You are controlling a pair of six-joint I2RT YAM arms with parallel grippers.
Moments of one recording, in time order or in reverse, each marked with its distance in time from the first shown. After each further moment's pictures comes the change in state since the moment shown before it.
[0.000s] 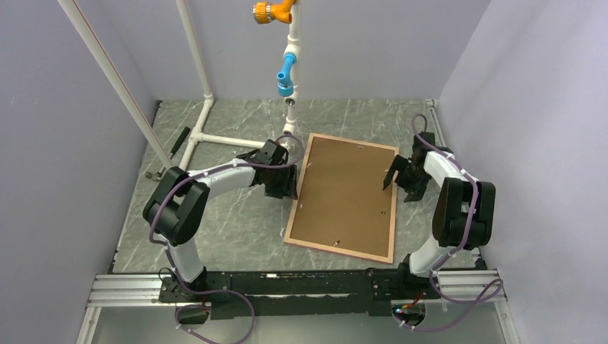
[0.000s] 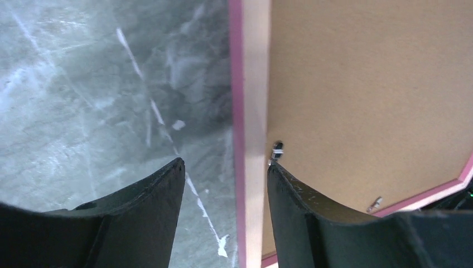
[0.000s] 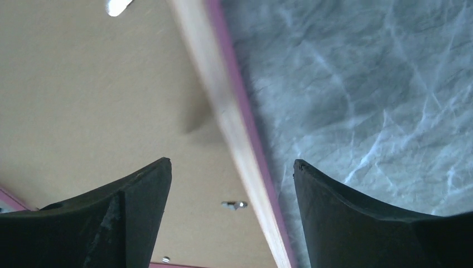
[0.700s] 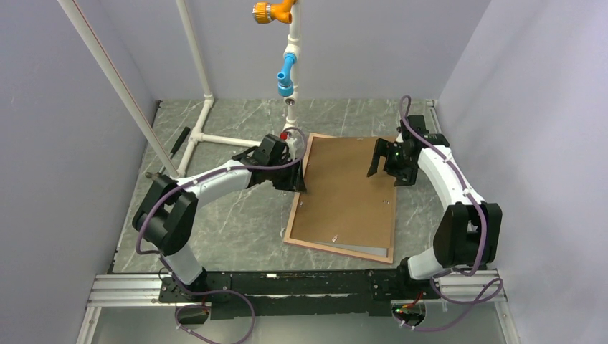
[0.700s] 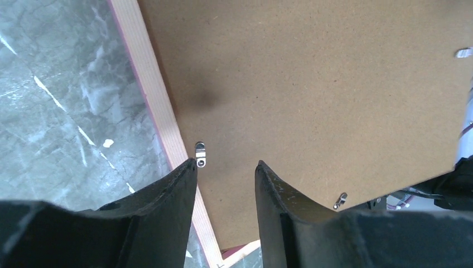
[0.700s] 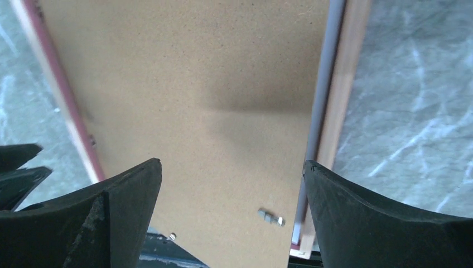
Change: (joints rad) left arm -0.023 -0.084 -0.002 0.101 0.140 0.024; right arm 0.148 -0.143 0.148 -0.139 -0.114 -0.031
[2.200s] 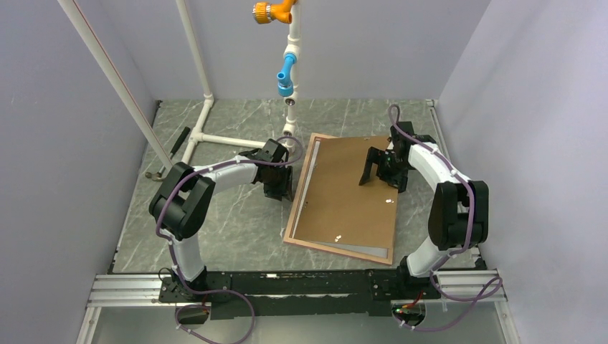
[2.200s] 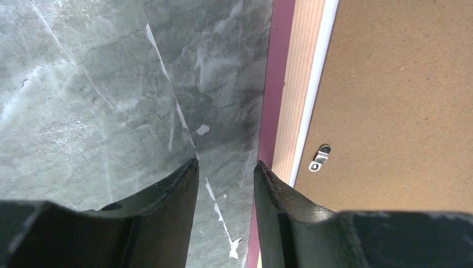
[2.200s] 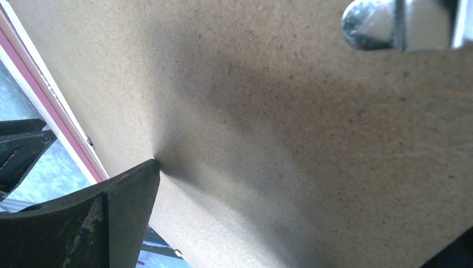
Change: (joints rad) left arm 0.048 0.157 0.041 -0.164 -0.152 -0.023; right arm 0.012 0.164 -0.040 0.044 -0.029 0.034
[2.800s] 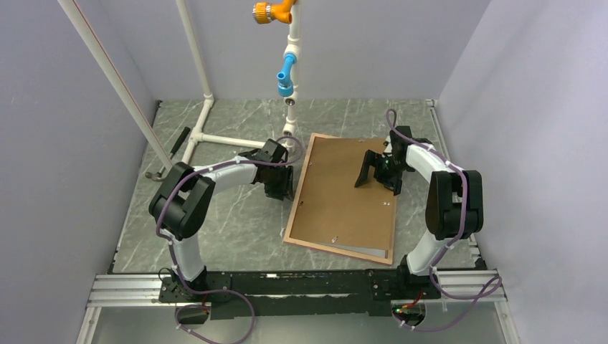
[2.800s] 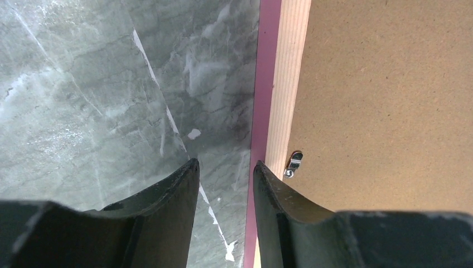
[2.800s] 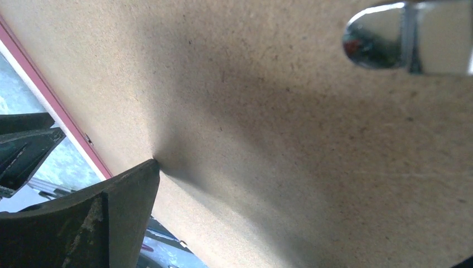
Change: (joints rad) left arm 0.005 0.000 -0.011 0.034 0.036 0.000; right arm -0.021 0.084 -0.034 0.082 -0.116 -0.026
